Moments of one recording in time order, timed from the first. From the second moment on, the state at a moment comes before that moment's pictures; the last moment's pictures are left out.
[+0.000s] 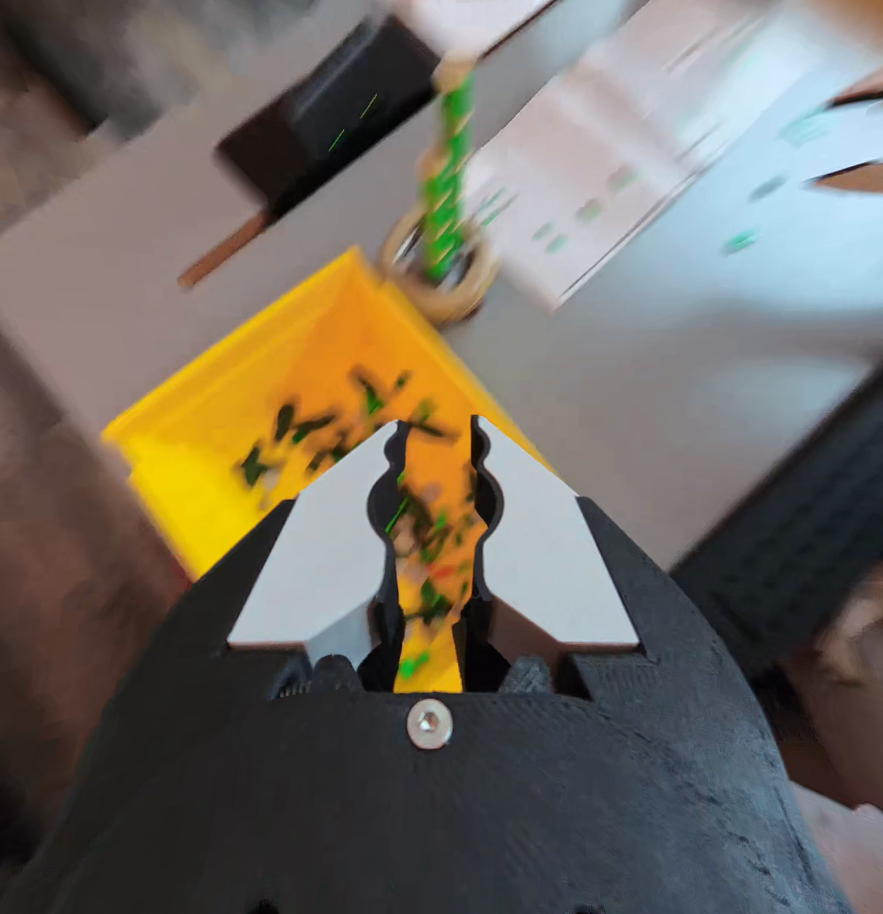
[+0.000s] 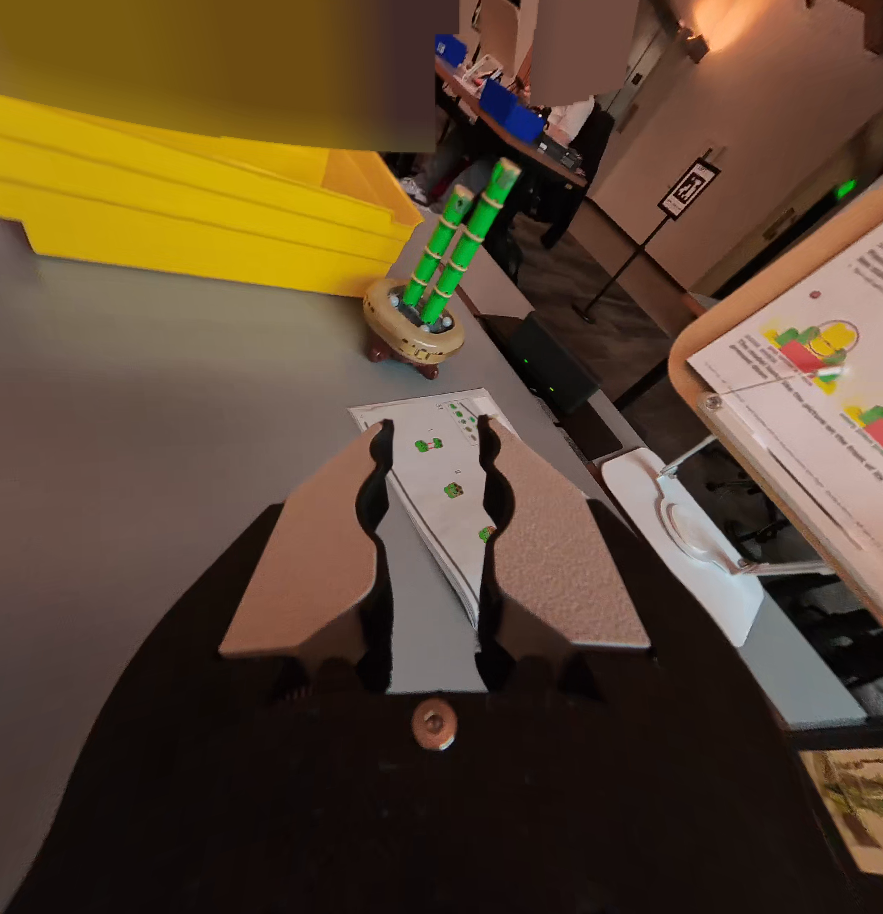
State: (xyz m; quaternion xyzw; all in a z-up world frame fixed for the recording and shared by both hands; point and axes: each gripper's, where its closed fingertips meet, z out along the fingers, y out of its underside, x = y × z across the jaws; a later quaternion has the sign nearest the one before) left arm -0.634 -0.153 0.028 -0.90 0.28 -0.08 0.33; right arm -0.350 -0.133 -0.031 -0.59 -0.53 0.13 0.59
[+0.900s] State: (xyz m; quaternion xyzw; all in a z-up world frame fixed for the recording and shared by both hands) left arm -0.678 -0.133 -0.141 -0.88 0.46 -0.02 0.05; right arm -0.316 -0.107 -0.064 -0.61 -0.56 0.08 0.55
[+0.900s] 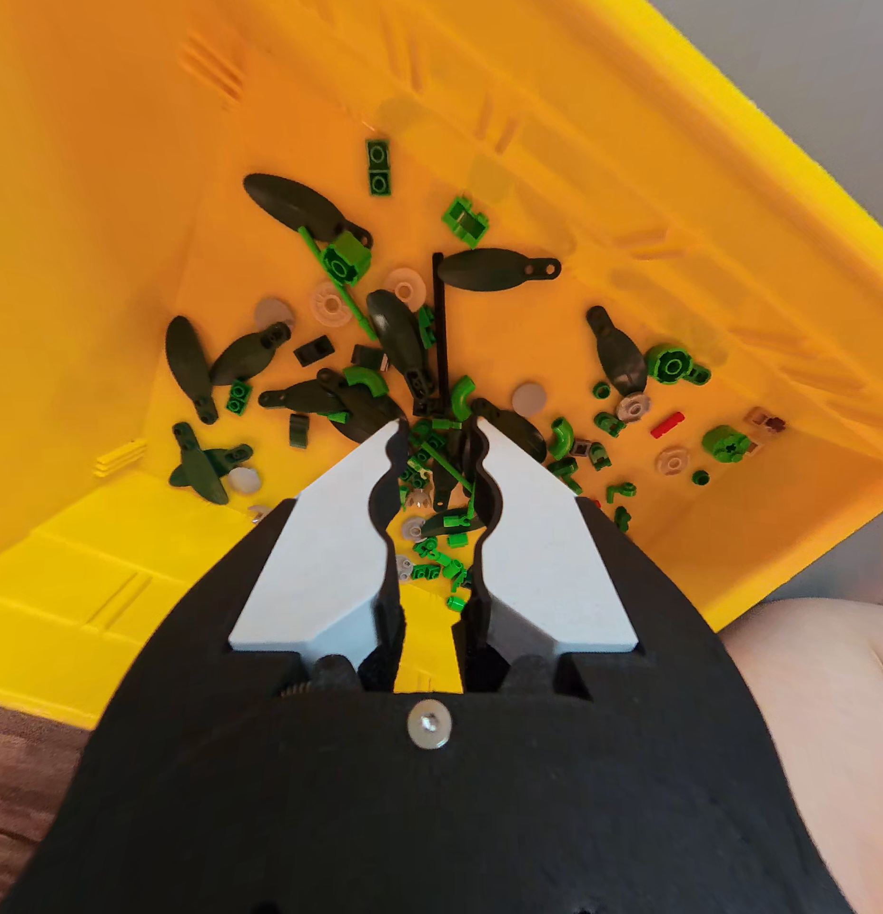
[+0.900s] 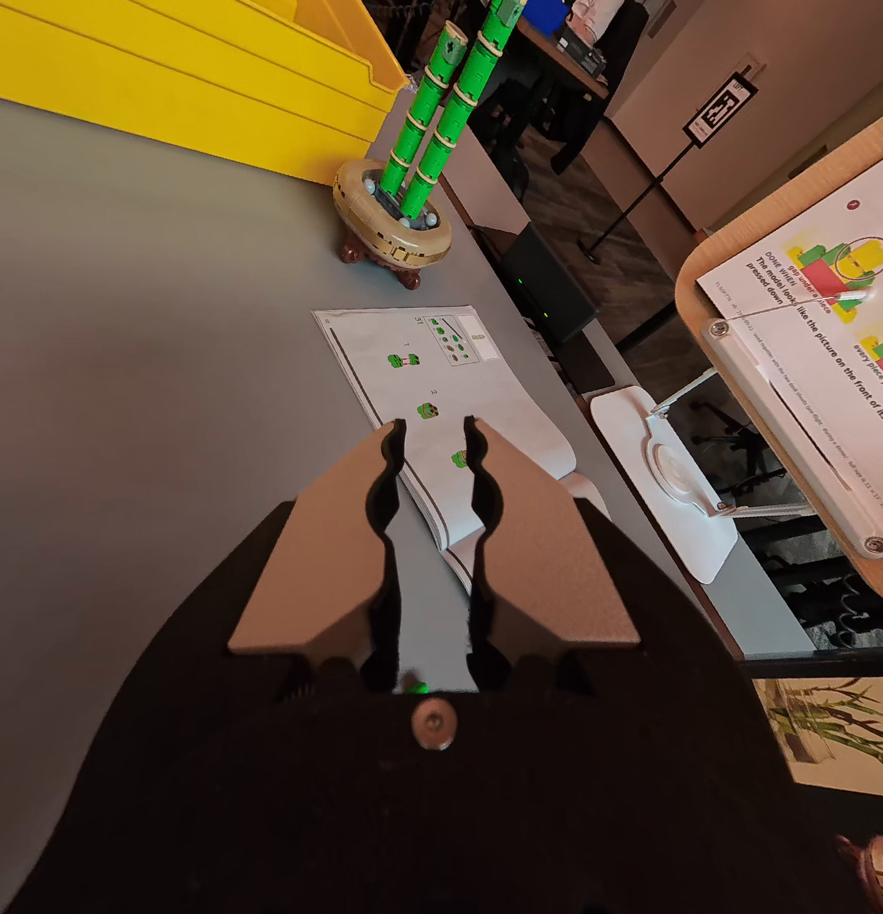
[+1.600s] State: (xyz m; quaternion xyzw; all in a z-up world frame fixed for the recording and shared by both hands) left arm -0.681 -0.135 -0.160 -0.89 0.45 -0.03 0.00; right arm -0.301 -0.105 -0.053 -0.61 -0.56 0.05 0.56
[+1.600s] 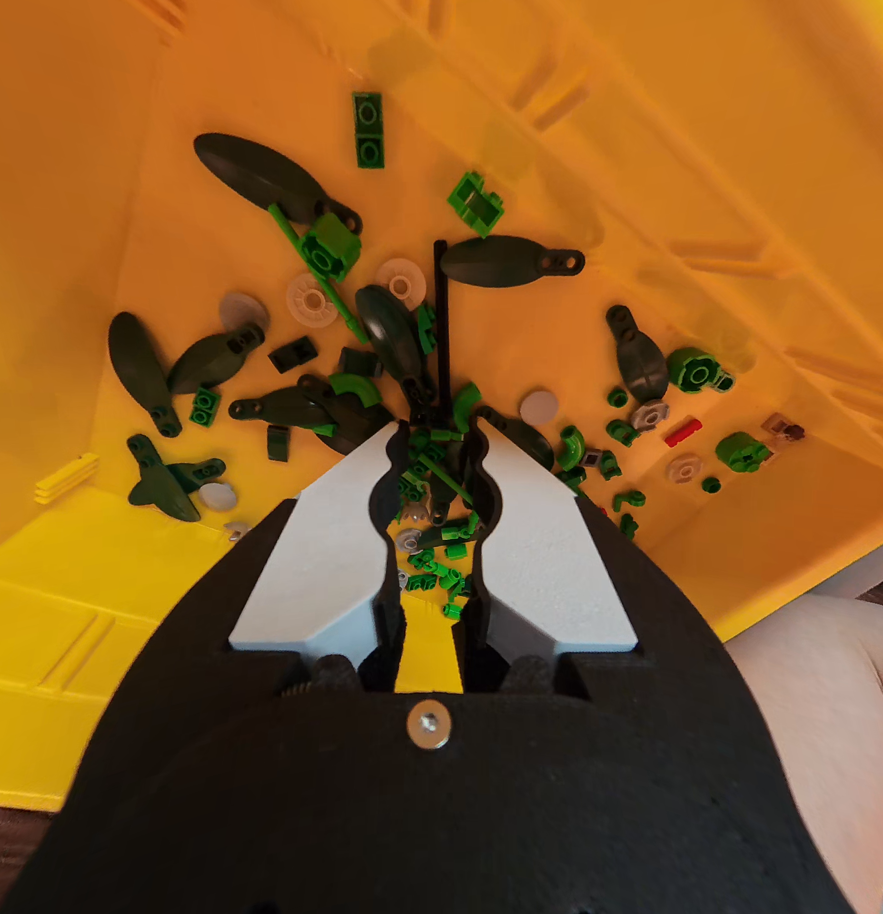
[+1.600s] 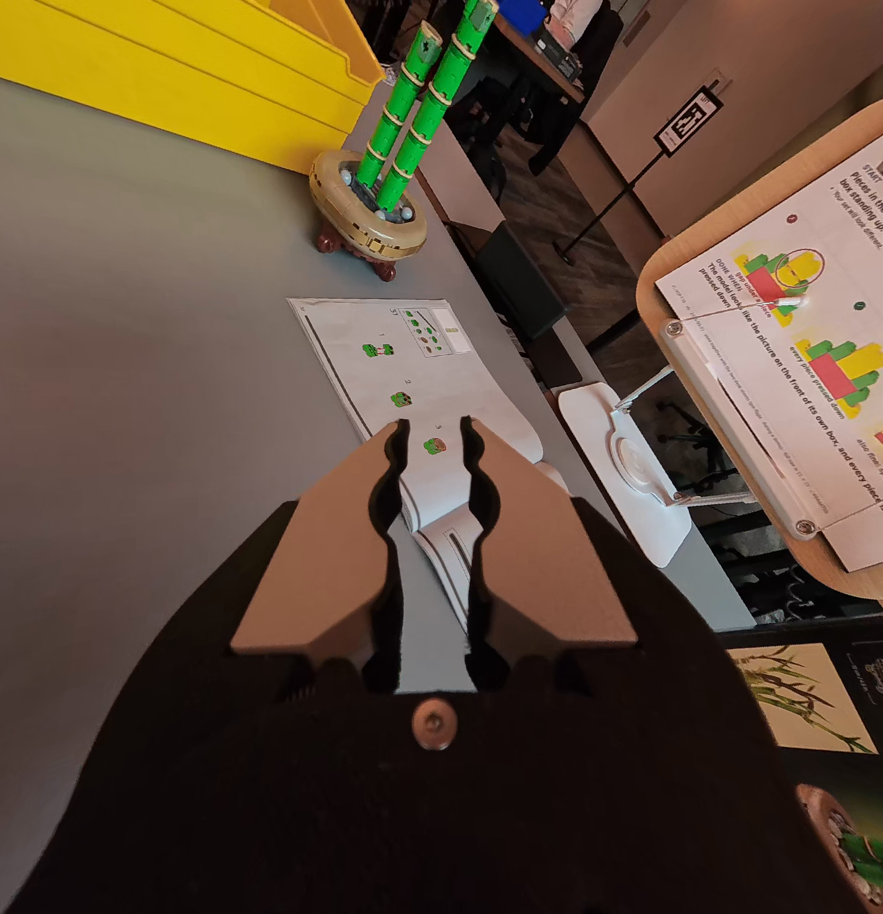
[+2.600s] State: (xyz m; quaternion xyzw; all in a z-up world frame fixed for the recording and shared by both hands) left arm -0.679 -0.129 -0.157 -0.90 0.44 -0.03 0.00; right arm -0.303 -0.110 -0.064 -0.60 -0.59 0.03 0.54
